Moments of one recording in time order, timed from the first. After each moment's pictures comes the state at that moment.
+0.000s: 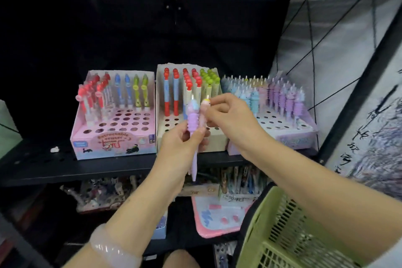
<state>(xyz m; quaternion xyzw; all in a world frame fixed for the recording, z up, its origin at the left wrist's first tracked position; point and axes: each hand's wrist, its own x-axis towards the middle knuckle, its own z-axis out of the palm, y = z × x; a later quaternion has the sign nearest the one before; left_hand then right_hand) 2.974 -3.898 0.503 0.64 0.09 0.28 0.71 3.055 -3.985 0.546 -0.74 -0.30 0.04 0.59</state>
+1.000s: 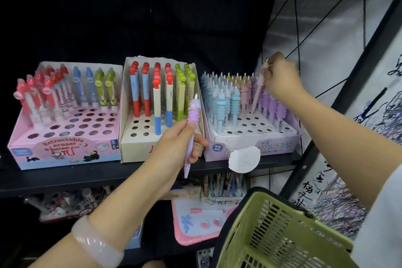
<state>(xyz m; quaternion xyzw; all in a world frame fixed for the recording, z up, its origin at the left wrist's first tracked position) 3.024 -3.919 0.507 0.60 0.11 0.15 0.78 3.235 -4.061 0.587 -0.91 -0.21 -0.27 0.22</state>
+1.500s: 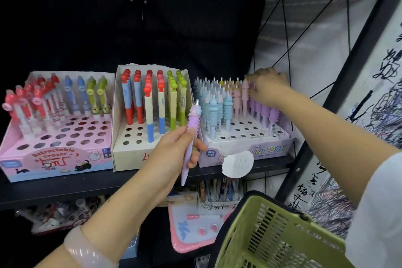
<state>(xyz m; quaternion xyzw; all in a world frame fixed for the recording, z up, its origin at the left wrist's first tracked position) 3.025 -3.924 0.509 0.60 0.08 0.14 0.79 3.250 -4.065 0.585 -0.94 -0.27 -0.20 -0.06</state>
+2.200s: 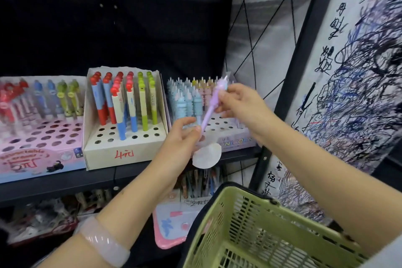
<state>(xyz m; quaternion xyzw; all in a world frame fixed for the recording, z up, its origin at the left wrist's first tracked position) 3.041 -3.978 0.509 0.70 0.06 0.17 0.69 3.131 -4.102 0.570 -0.75 -0.28 0.02 0.60</state>
